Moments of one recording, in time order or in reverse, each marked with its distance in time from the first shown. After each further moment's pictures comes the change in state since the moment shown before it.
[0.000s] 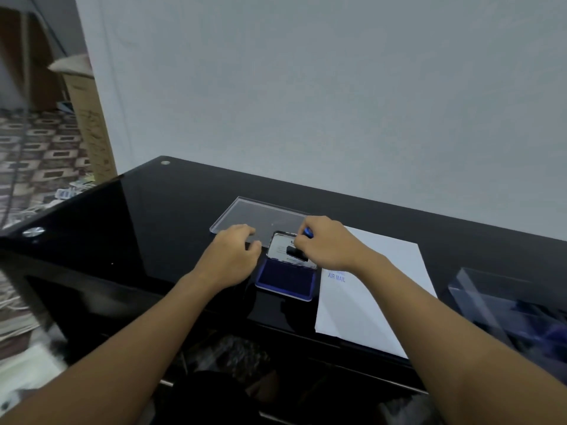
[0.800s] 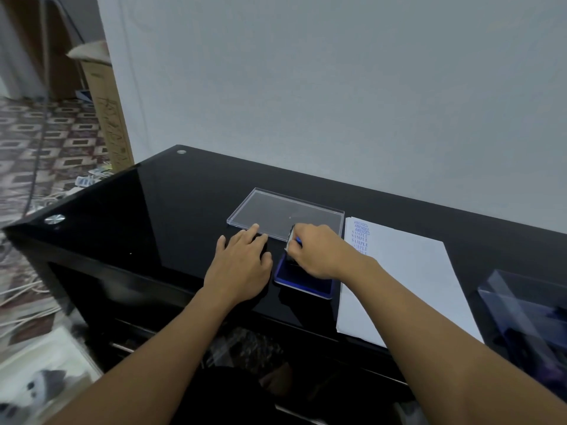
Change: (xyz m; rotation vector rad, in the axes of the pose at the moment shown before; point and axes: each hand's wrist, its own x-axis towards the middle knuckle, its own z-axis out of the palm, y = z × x) left_hand -0.006 -0.033 0.025 0.340 -0.028 0.031; right_hand 0.024 -0.010 0.049 -0.211 -0.085 -0.072
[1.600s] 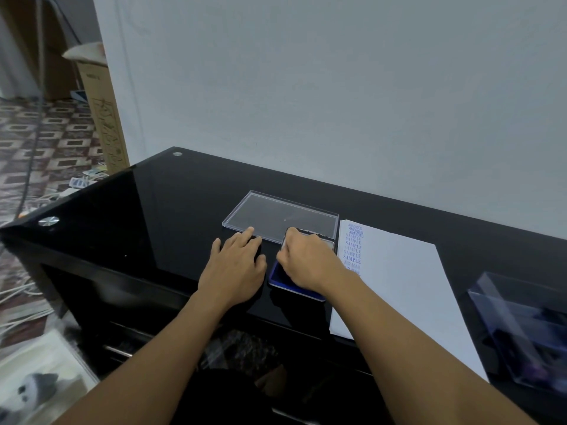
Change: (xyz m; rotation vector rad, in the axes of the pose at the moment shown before) left_hand -0.001 0.000 0.000 0.034 -0.005 0.011; right_hand -0.003 -0.007 0.019 -0.012 0.101 0.021
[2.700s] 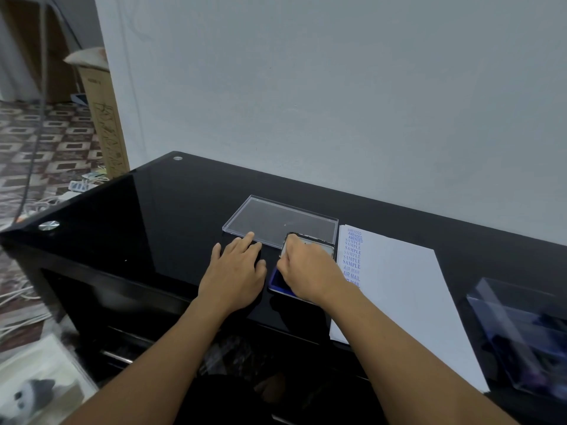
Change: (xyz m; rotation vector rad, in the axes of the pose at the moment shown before) left_hand -0.002 0.000 -0.001 -0.013 0.003 0.003; right_hand -0.006 0.002 0.009 -0.043 0.064 -0.023
